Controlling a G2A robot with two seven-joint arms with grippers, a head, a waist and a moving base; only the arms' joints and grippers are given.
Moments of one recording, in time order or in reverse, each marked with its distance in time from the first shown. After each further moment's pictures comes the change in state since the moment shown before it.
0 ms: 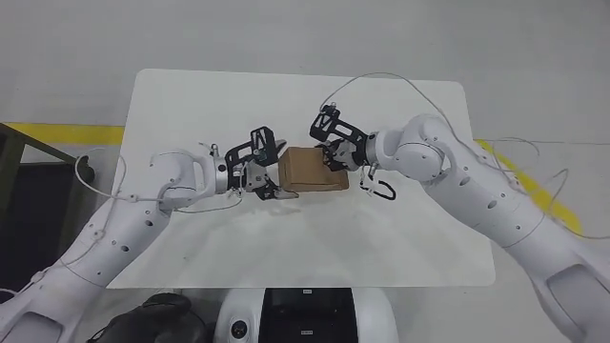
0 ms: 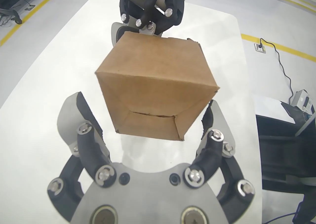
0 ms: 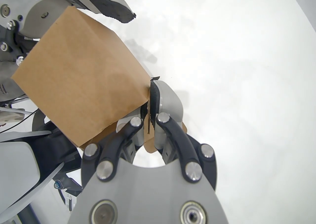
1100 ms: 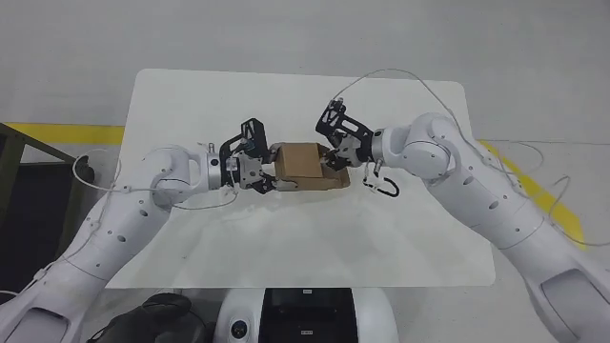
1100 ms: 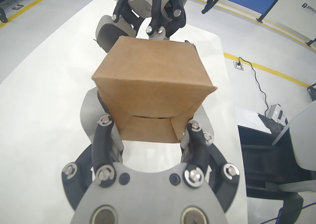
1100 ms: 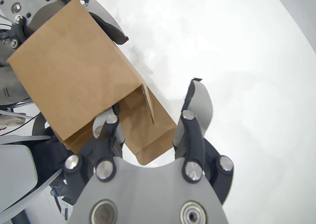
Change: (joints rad) left arm -0.005 -0.022 -0.043 0.088 -0.178 -0.102 -0.029; right arm -0.069 -0.010 0.115 0.032 -0.023 -0.111 -0.049
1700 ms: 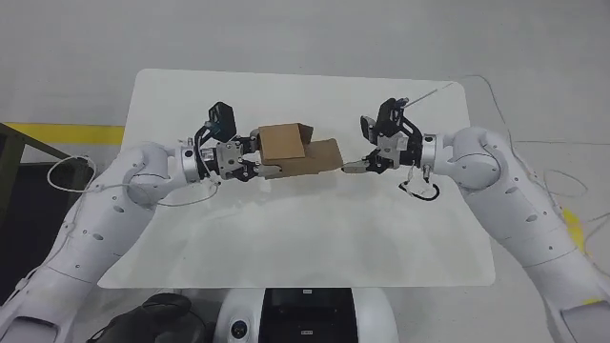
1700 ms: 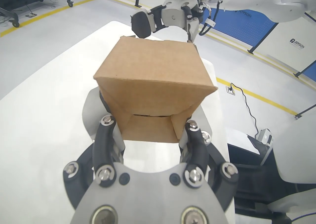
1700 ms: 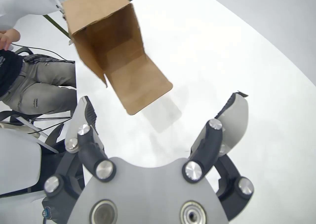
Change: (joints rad) left arm 0.066 0.021 -0.138 0.003 -0.139 -0.035 0.021; right arm -0.210 0.088 0.263 0.014 0.054 -0.390 -0.220
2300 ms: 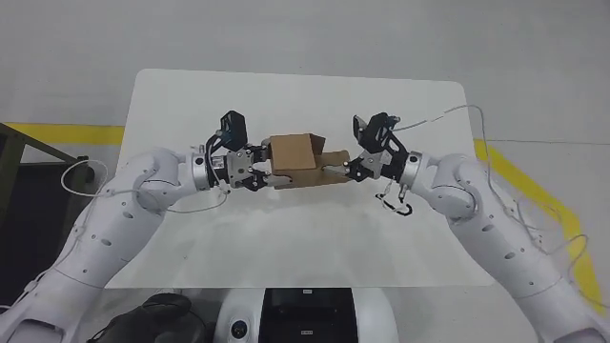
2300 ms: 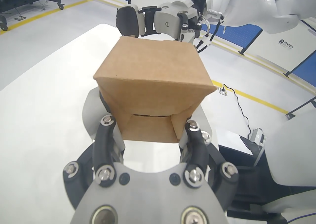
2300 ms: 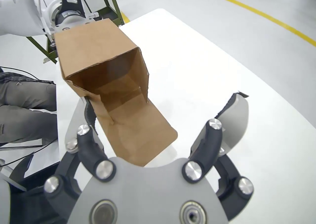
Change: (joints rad) left arm 0.009 -0.020 0.040 -0.031 -0.016 -0.018 -0.020; right arm -0.151 -0.019 0.012 -0.172 -0.321 0.267 -0.290
